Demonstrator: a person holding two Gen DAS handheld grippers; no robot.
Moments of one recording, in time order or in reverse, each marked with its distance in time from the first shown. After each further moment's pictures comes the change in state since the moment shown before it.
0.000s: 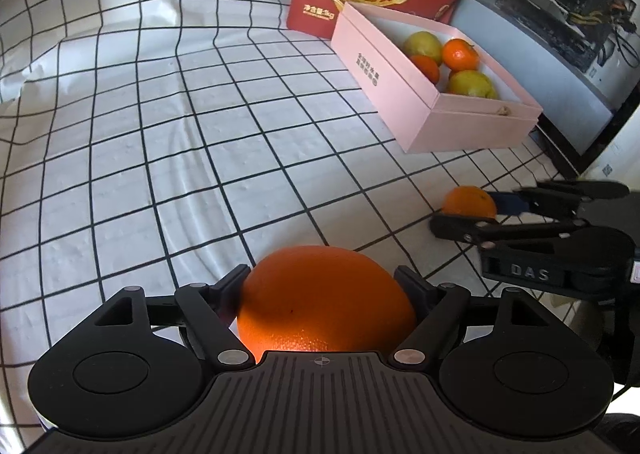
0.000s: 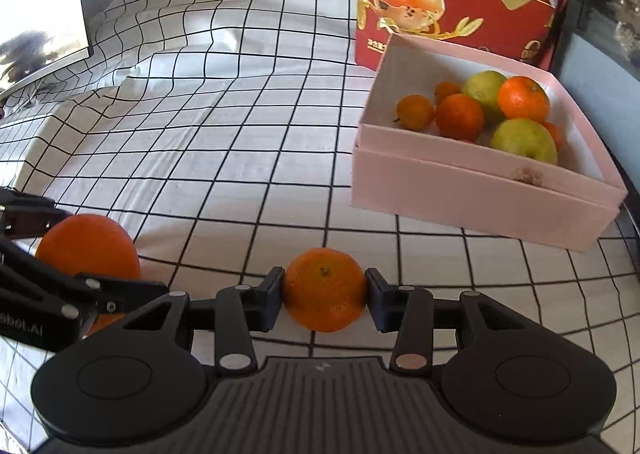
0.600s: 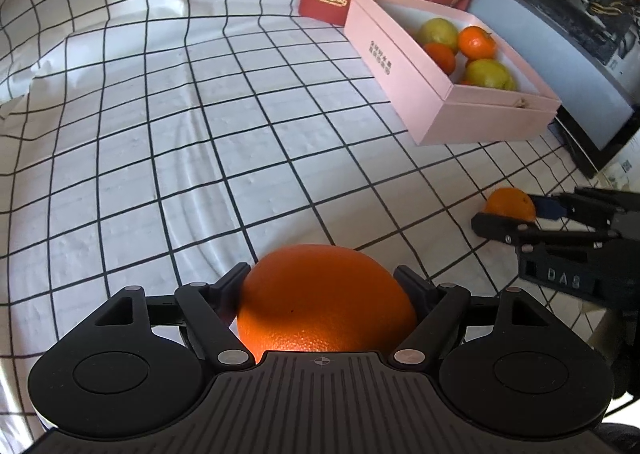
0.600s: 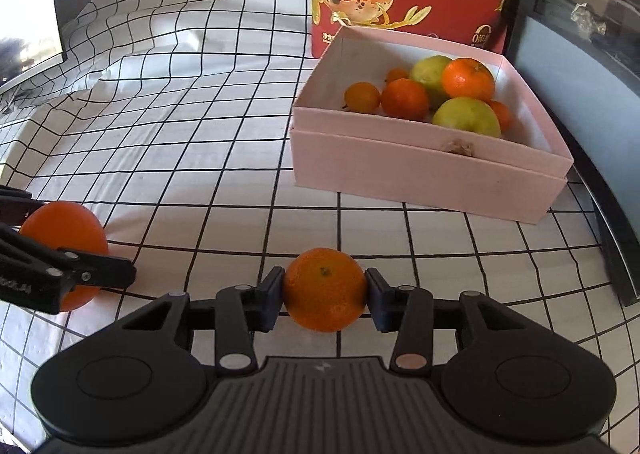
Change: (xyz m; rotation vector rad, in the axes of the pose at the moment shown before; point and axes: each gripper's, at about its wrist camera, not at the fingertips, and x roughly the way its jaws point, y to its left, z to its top) left arm 0.005 -0.010 0.007 -0.013 0.055 0.070; right arm -0.015 -0.020 -0.013 0.039 0.006 -0.066
